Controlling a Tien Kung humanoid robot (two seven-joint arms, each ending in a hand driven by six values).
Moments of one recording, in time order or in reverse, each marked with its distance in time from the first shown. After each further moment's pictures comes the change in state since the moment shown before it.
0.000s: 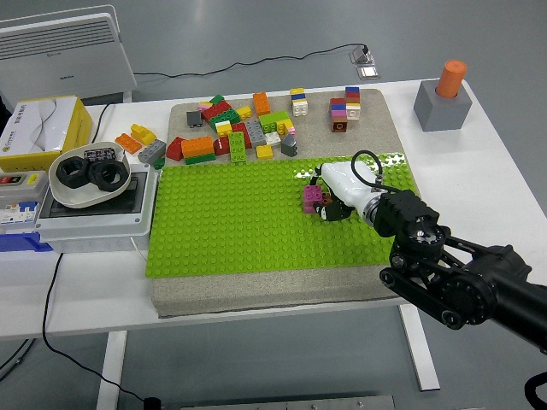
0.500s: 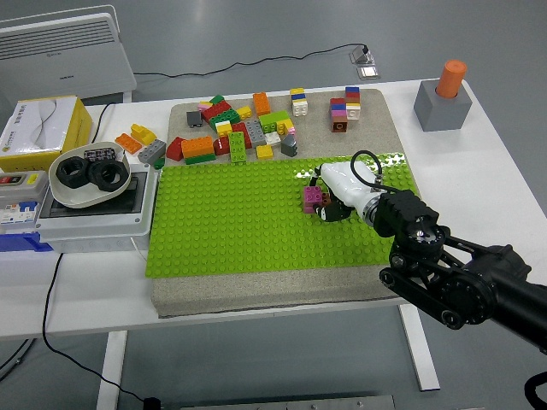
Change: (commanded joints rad) left arm 0.000 0.000 -0.001 0.000 0.001 -0.001 0.000; right arm 0.001 0.000 -0.002 -0.001 0.001 0.001 0.000
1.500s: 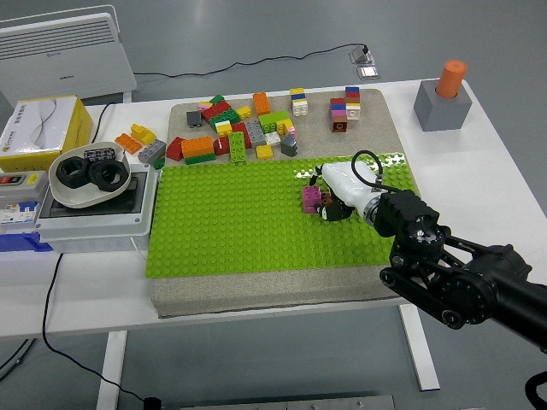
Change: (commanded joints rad) left arm 0.000 0.000 -0.002 0.000 0.002 -0.001 0.001; right arm 0.000 -0.006 0.003 0.014 0.005 0.006 -0.006
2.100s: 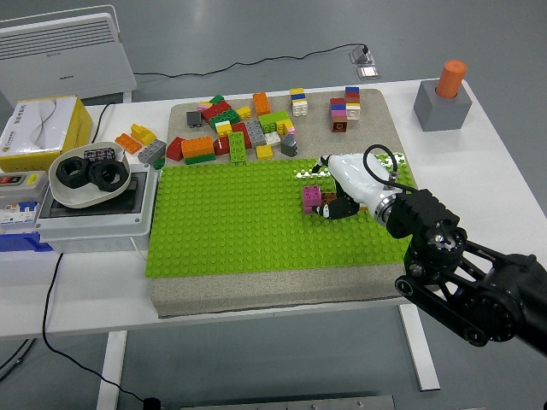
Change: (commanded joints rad) left arm 0.000 -0.005 0.004 0.000 -0.007 0.001 0.000; right arm -0.137 -0.063 0.116 0.261 -0.155 0.038 -0.071
